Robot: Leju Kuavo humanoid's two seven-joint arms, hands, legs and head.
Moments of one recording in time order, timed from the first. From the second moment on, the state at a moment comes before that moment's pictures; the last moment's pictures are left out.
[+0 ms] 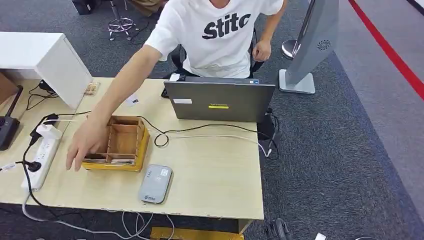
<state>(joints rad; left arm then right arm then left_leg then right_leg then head) 0.10 -0.16 0.75 -0.82 -0.43 -0.15 -0.70 -0.09 0.16 -0.50 -0.26 -0.33 0.74 -0.66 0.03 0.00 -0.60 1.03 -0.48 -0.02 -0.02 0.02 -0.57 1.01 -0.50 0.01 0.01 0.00</state>
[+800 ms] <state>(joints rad) 0.09 -0.10 0.55 -0.55 -0.26 -0.09 -0.40 0.01 0.10 -0.32 -0.30 -0.18 0.44 -0.38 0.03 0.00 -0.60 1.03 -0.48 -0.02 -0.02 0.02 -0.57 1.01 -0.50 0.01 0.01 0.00</state>
